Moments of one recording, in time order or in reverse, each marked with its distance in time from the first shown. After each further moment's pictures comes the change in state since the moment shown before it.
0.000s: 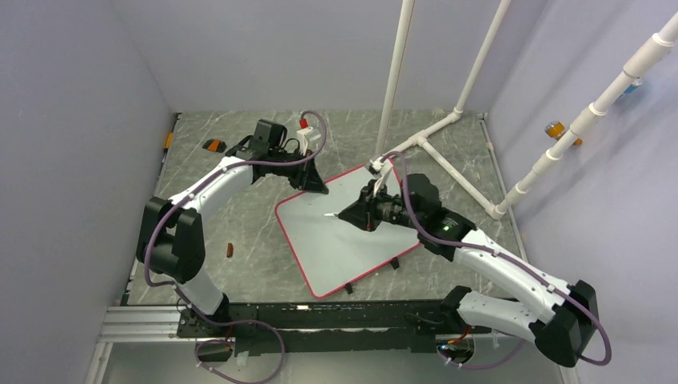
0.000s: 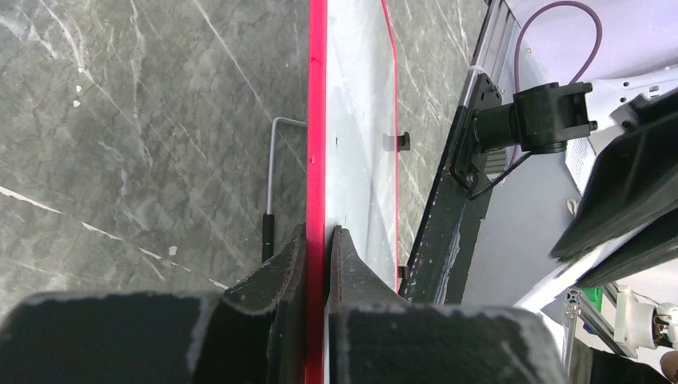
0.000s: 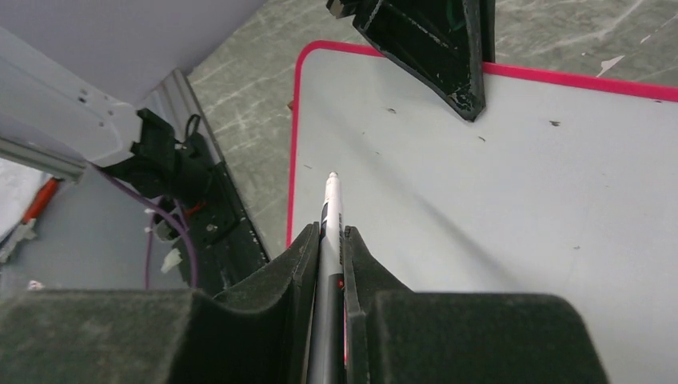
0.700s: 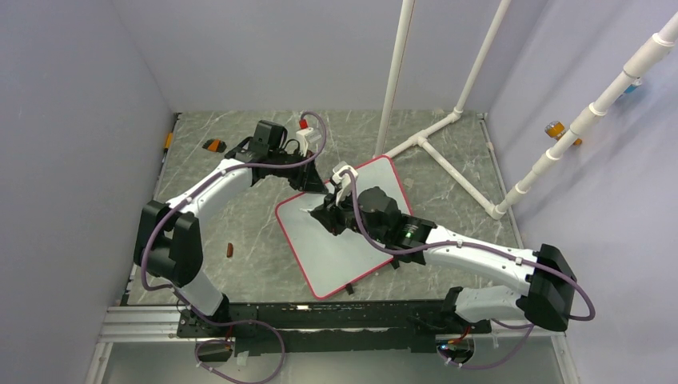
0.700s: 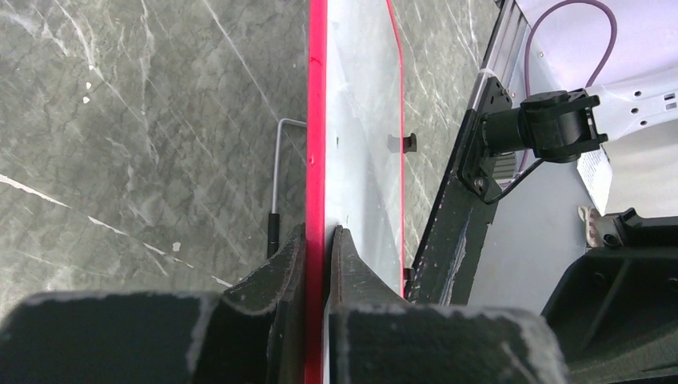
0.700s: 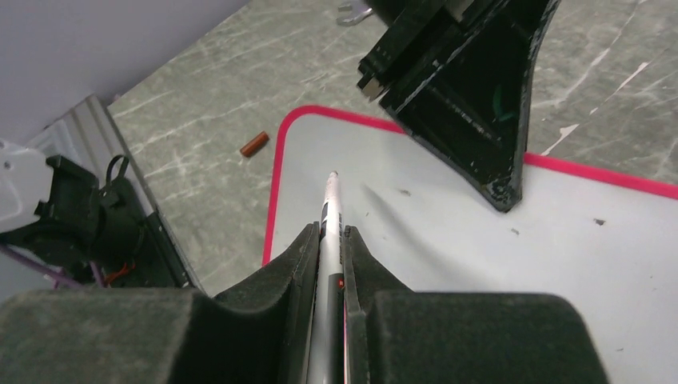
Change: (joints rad) left arm -0.011 -0.029 -0.021 0.010 -0.045 -0.014; right arm 0.312 0.230 0.063 0.197 0.458 -0.101
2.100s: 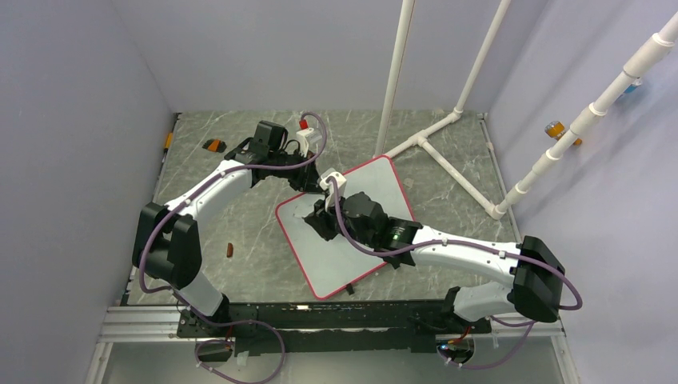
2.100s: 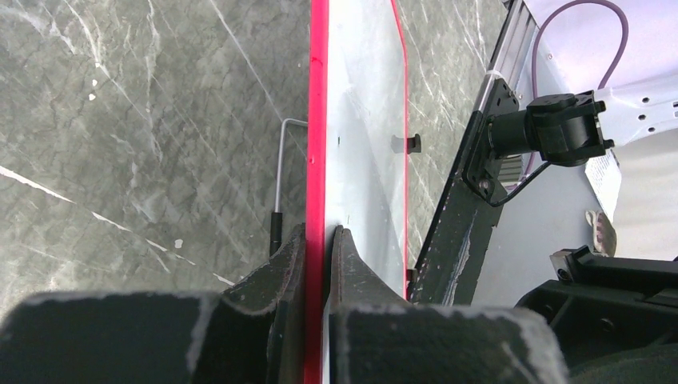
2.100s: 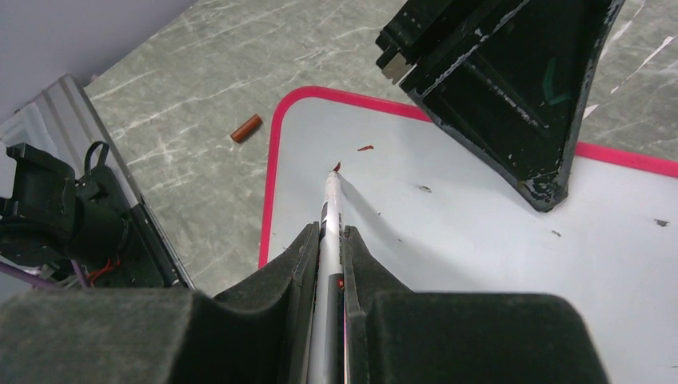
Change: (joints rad) left arm -0.012 -0.019 -0.009 0.002 -0.032 -0.012; right arm 0.051 0.097 0.023 0.020 0.071 0.008
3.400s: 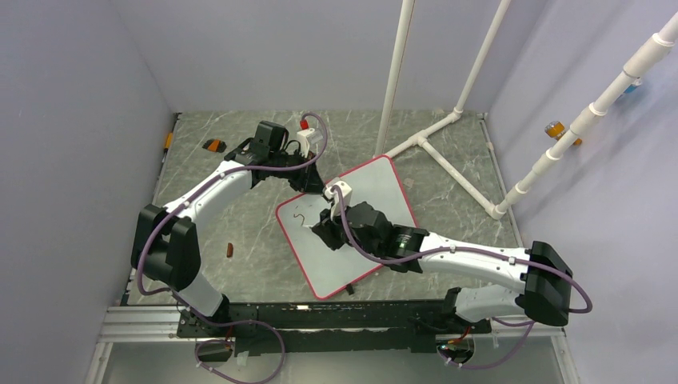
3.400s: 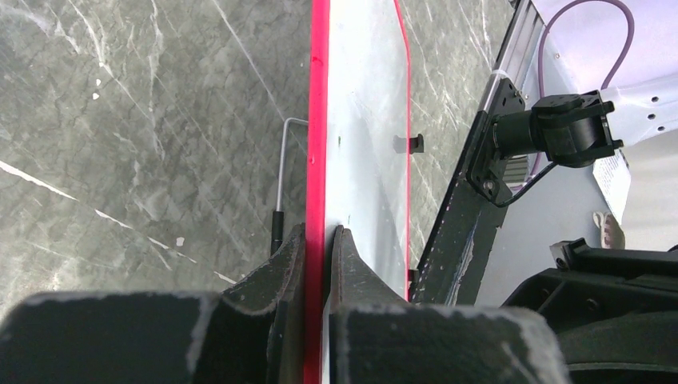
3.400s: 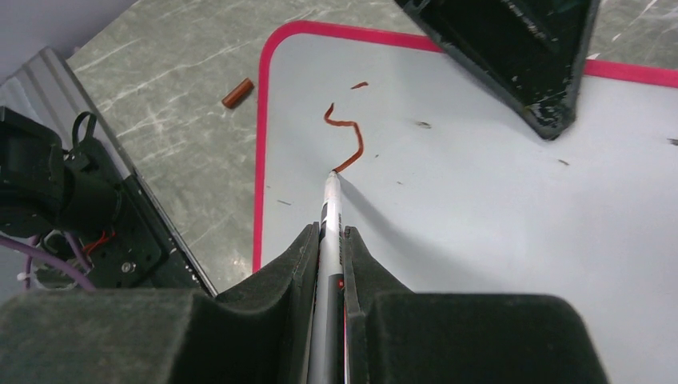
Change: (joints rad) left arm -0.010 -0.013 0.000 -0.008 -0.025 0.002; right arm 0.036 -0.069 -0.060 -0.071 0.064 0.040
